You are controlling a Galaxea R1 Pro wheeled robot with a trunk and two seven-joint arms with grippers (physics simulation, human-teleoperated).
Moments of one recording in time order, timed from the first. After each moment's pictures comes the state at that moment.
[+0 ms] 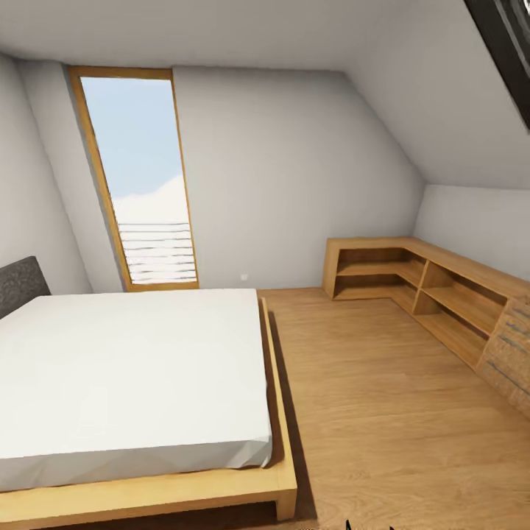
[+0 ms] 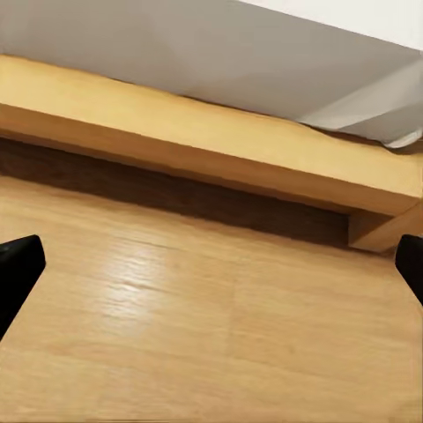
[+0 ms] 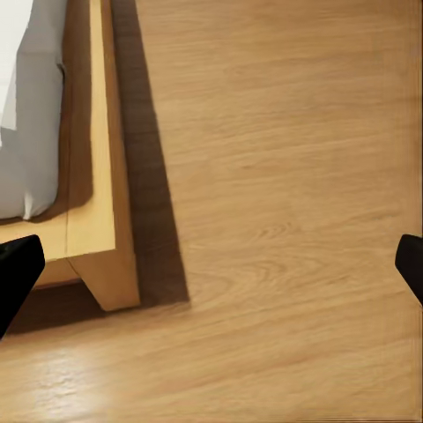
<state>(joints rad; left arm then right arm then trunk) 0.00 0.00 0.01 -0.50 0.29 -0.40 0.01 -0.22 0.03 0.00 -0.23 -0.03 -0.65 -0.11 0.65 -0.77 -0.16</state>
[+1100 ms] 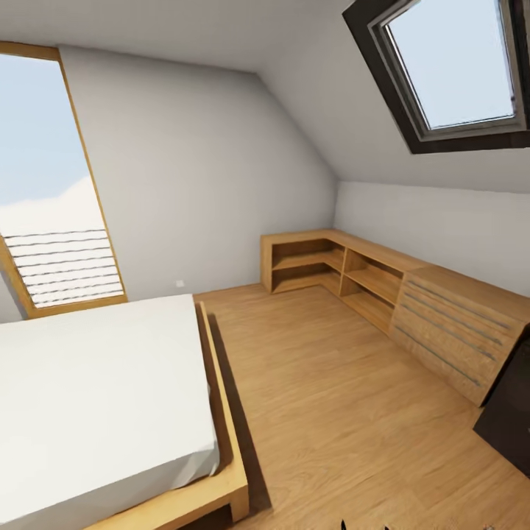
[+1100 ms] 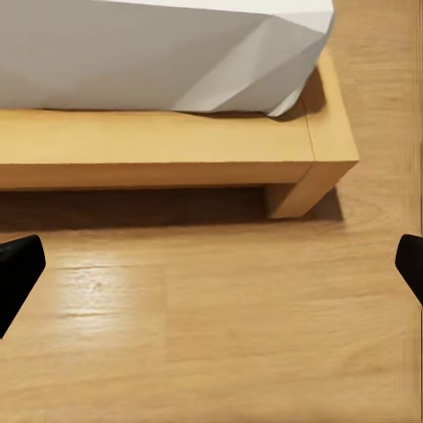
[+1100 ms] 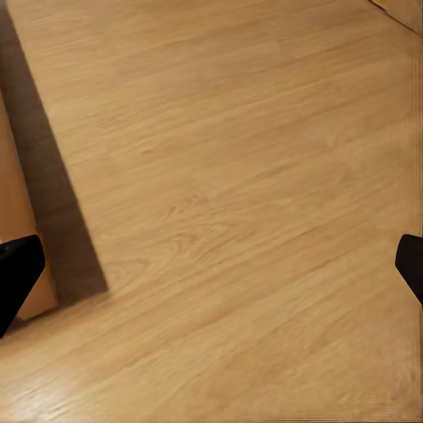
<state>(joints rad) 0.00 0.00 0.00 -0.47 0.31 -0.42 0.00 -0.22 0.04 0.00 -0.23 -0.03 -0.65 -0.10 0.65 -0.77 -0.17</state>
